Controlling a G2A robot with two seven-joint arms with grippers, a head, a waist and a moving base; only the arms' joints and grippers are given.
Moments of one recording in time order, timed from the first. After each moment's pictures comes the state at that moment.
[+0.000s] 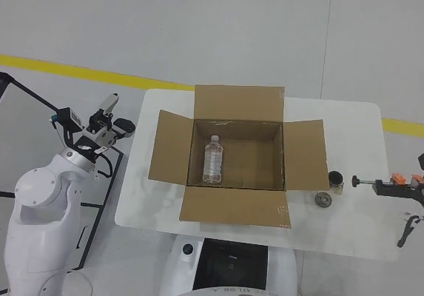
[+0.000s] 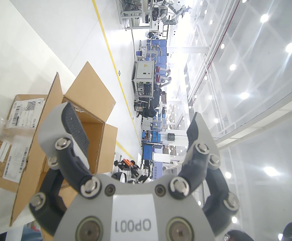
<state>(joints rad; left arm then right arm) 1.64 -1.14 -1.83 -1.99 -0.40 0.22 -0.53 -1.91 -0.99 2.13 -2.15 -1.04 -0.12 1.06</state>
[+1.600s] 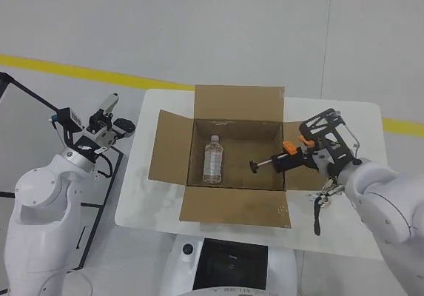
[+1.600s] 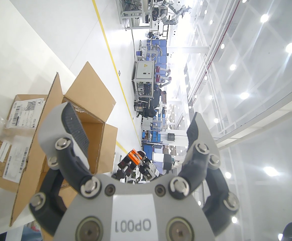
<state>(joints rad) 1.64 -1.14 -1.83 -1.99 -0.40 0.22 -0.53 -1.38 -0.97 1.37 -2.34 -1.05 0.05 1.24</state>
